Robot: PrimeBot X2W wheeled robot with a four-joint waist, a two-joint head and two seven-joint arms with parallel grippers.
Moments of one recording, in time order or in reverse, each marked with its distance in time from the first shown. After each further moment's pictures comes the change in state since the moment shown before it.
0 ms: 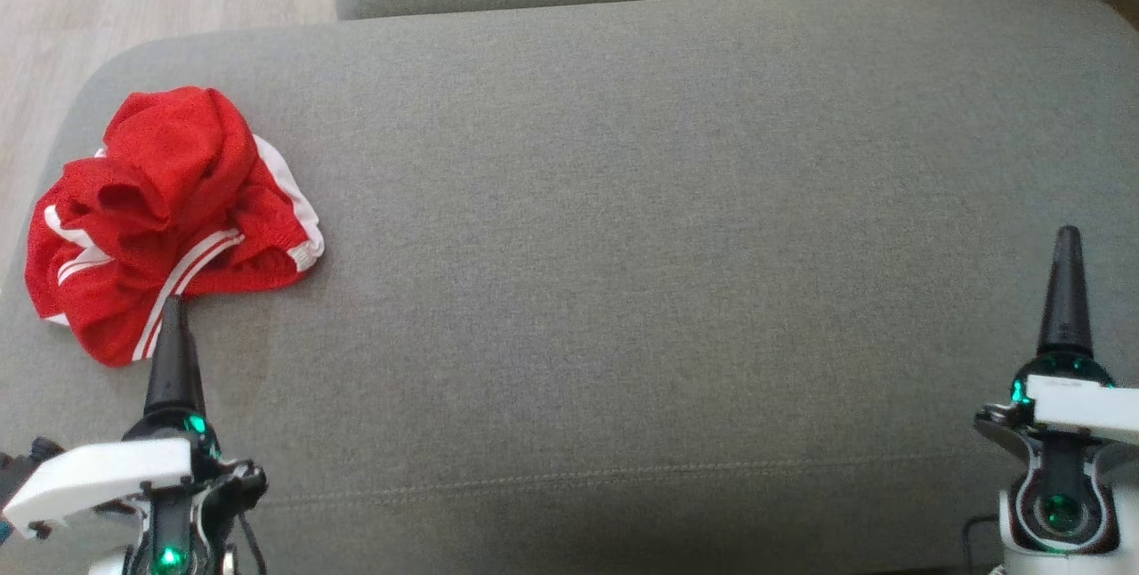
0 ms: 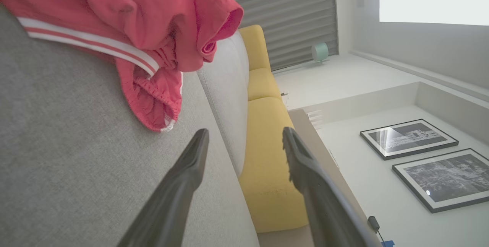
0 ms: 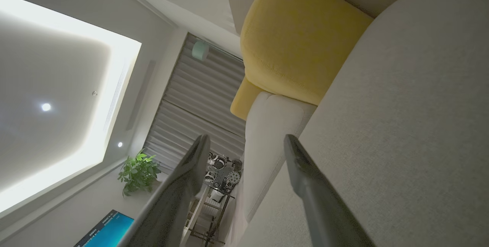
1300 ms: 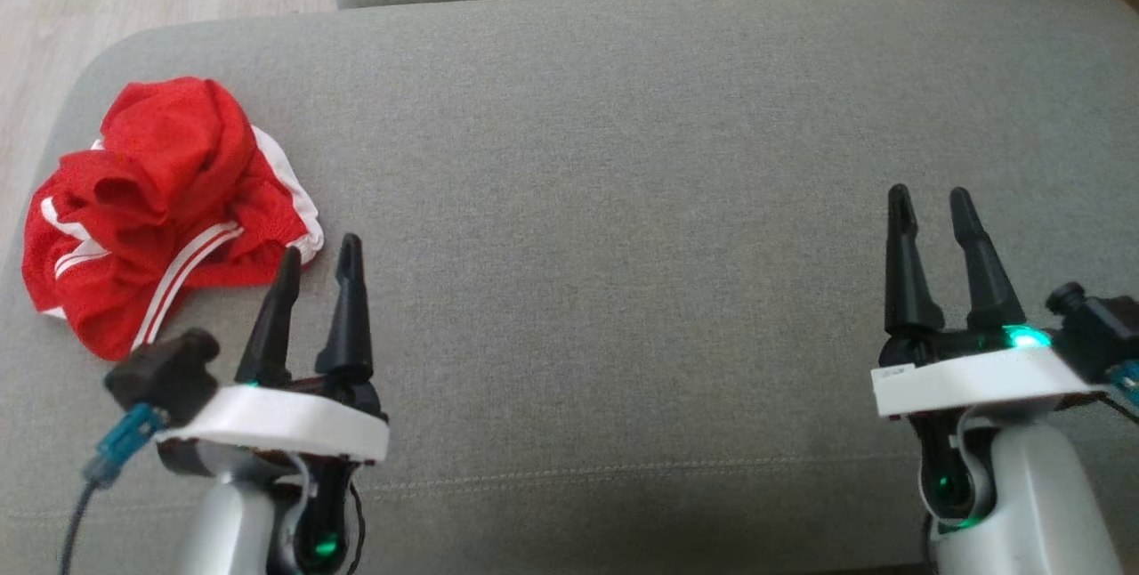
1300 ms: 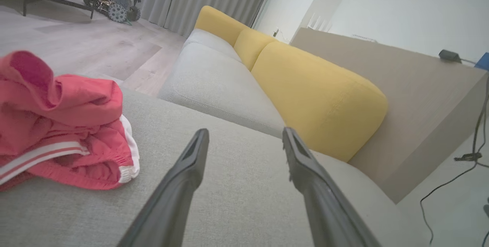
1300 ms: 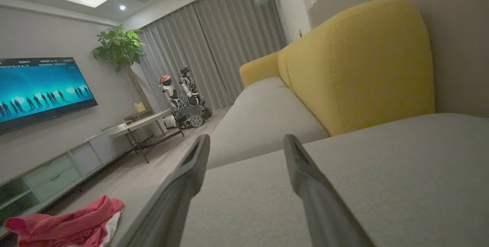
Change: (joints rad) left arm -0.011 0.024 -0.294 -0.206 0.819 0.137 -0.109; right arm -0.052 -0.009 0.196 -0.029 -0.768 0.000 -0.113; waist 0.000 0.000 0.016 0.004
